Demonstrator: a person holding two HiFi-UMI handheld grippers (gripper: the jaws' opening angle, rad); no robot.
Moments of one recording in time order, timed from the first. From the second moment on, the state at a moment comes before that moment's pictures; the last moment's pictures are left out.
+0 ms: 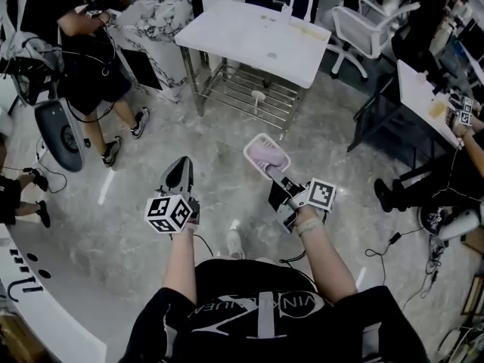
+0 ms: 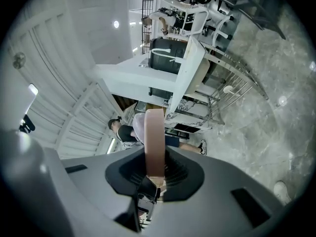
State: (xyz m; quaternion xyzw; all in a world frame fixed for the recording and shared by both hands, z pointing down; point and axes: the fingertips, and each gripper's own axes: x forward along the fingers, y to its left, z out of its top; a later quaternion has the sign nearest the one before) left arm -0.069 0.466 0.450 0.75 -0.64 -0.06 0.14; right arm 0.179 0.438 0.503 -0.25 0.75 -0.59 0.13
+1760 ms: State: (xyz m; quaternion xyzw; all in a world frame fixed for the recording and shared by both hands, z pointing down) left arm -0.142 0.192 0.471 0.78 -0.60 -0.01 0.14; right arm 0.102 0.161 0.530 -0.30 0.74 -0.59 0.14
